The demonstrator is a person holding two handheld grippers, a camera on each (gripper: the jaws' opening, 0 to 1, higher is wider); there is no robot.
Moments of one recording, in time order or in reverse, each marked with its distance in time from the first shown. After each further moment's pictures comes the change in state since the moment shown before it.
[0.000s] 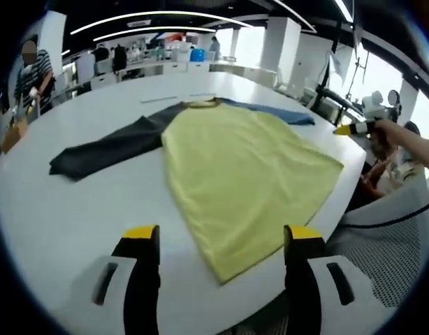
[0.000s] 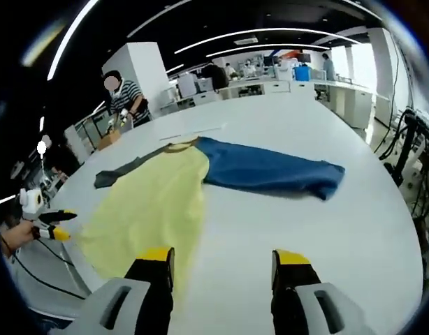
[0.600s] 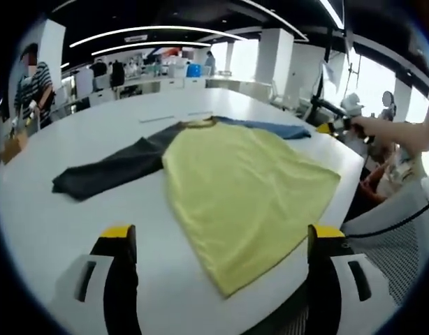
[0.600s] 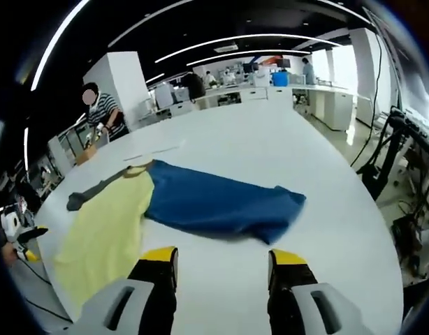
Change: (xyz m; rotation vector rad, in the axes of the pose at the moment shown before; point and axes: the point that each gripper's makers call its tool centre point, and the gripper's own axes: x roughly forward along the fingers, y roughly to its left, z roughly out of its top) left arm -0.007 -0.001 0.025 0.043 -0.105 -0.011; right arm 0.021 -0.067 0.045 0.039 -0.038 -0.101
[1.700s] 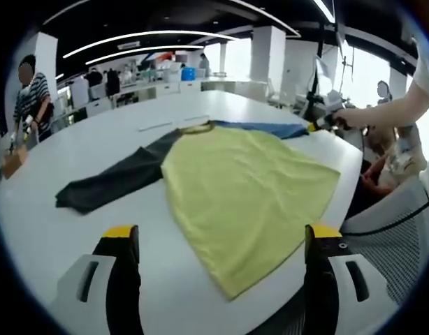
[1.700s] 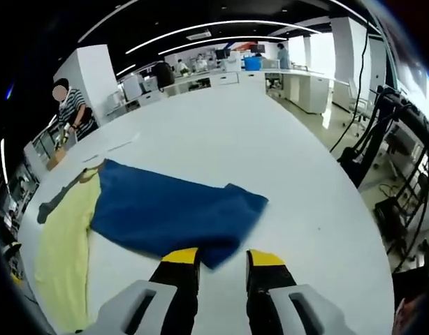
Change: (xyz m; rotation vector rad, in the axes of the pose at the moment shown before) left arm -0.001 0.001 0.007 0.059 0.009 0.013; right arm 0.039 -0.059 -0.004 0.067 0.109 -0.163
